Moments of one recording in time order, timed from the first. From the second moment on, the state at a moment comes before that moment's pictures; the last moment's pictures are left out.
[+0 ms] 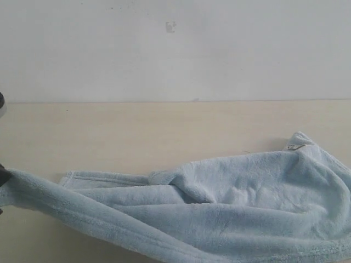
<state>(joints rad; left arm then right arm) -0.44 1.05 -0.78 0.22 0.85 0.18 -0.17 1.37 -0.78 -0.31 0.66 0.14</state>
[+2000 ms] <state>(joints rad) -0.44 1.05 -0.78 0.22 0.81 0.18 -0.32 1.84 -0.84 -0.25 0.47 0.09</state>
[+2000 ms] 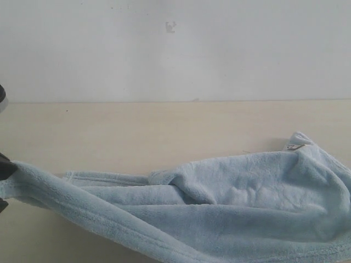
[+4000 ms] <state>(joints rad) -0.44 0.19 -0.83 0.16 0.95 0.10 -0.20 0.31 -0.83 0.02 0.78 0.19</state>
